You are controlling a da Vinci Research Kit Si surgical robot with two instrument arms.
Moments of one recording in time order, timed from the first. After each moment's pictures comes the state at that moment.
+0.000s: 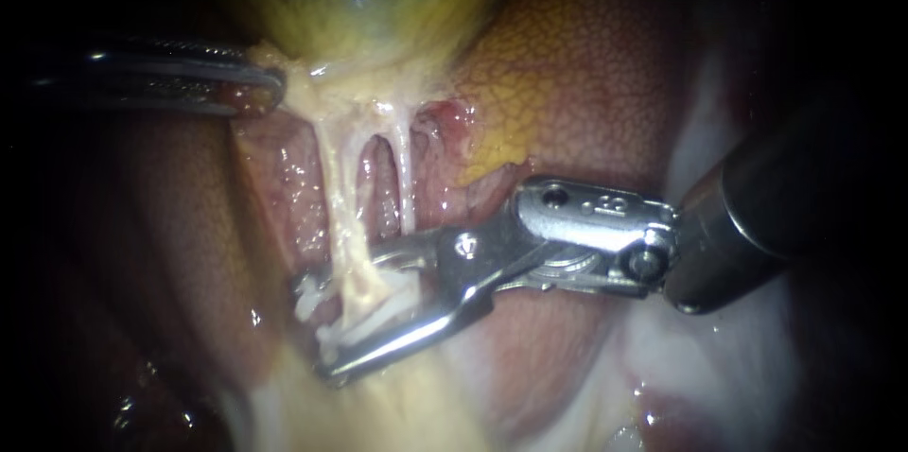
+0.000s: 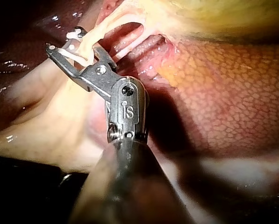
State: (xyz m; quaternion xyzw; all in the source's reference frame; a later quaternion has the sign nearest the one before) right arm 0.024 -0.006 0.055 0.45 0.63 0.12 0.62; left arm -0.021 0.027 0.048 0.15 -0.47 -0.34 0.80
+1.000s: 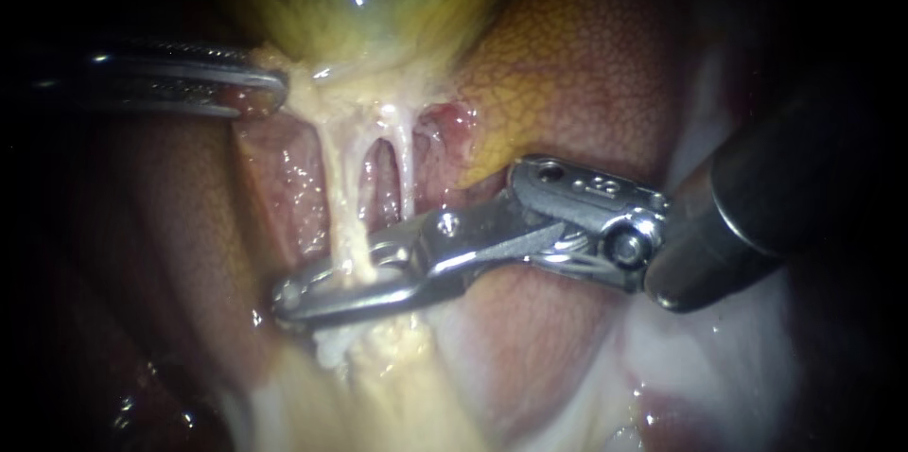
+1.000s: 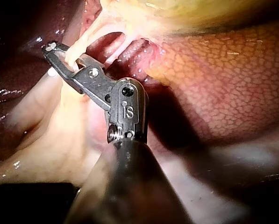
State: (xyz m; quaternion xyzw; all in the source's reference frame) right arm 0.024 -0.006 0.056 0.50 0.60 0.16 0.61; left arm -0.021 0.027 0.048 0.15 -0.47 -0.34 0.80
